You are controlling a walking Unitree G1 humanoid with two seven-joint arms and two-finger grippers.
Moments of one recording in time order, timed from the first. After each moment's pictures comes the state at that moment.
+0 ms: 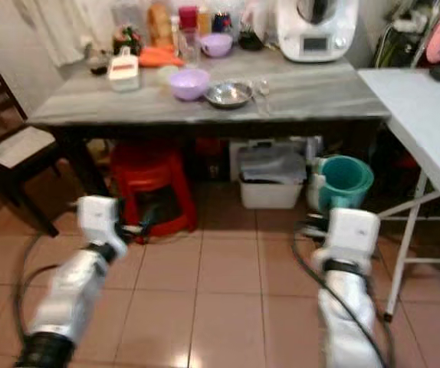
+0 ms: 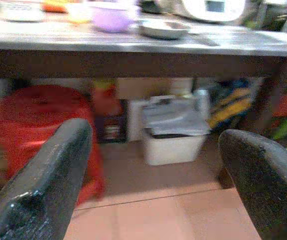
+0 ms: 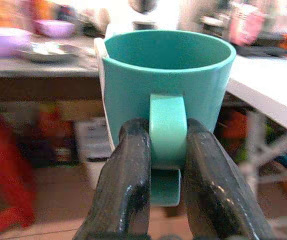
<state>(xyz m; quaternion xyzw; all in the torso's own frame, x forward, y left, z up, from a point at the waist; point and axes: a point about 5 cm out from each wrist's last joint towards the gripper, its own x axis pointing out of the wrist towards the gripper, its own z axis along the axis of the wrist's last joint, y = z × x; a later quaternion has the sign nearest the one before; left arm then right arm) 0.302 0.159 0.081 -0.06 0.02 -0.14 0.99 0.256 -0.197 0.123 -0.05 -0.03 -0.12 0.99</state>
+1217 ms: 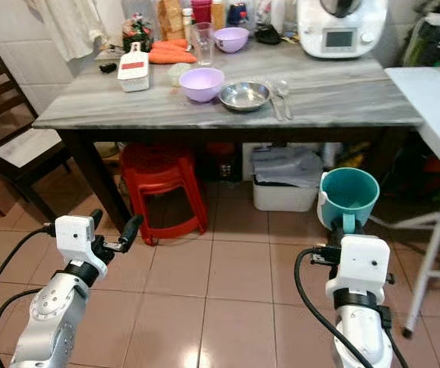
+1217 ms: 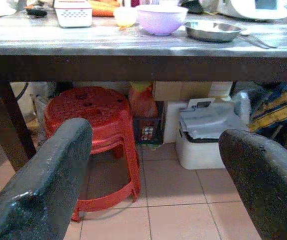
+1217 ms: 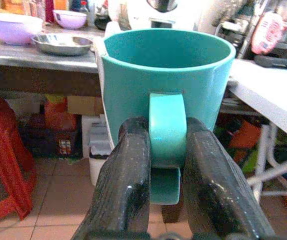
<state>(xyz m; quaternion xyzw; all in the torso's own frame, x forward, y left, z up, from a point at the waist) 0.266 0.170 0.074 -0.05 0.02 -0.10 0.99 0.211 -0.206 0.124 -0.10 -0.03 -0.12 0.99</state>
